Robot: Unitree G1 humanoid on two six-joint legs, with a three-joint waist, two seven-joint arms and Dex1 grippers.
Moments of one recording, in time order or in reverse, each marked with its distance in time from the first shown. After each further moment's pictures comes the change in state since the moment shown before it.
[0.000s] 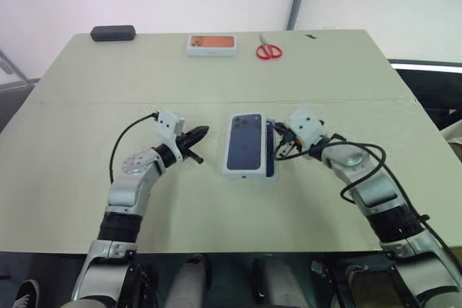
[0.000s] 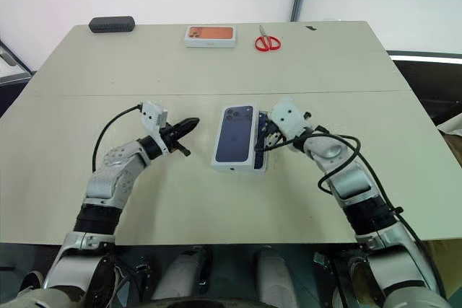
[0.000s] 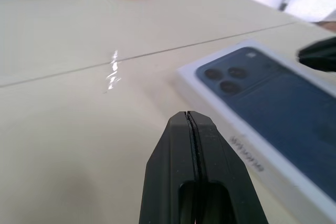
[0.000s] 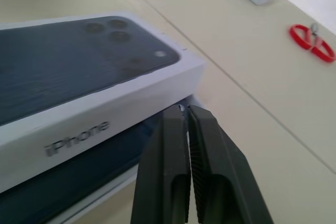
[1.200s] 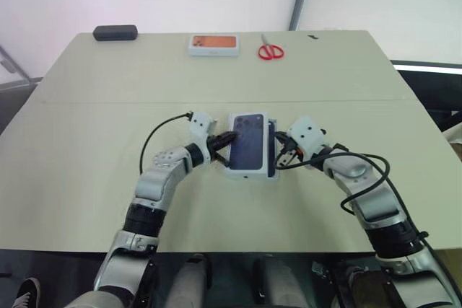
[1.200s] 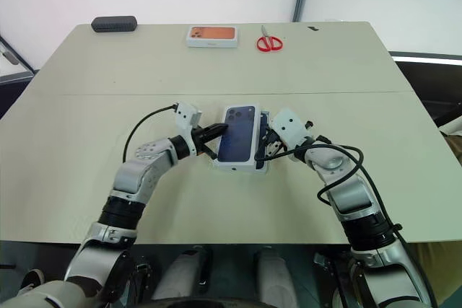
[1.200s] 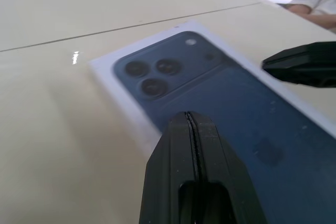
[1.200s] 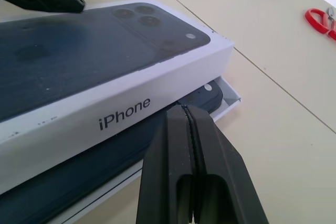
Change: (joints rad) left arm -0.060 -0.088 -0.095 -0.042 0.047 0.162 0.022; right arm 0.091 0.046 -0.085 -0.141 -0.072 0.099 0.049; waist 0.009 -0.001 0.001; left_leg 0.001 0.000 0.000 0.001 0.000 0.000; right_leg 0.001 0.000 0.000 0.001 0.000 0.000
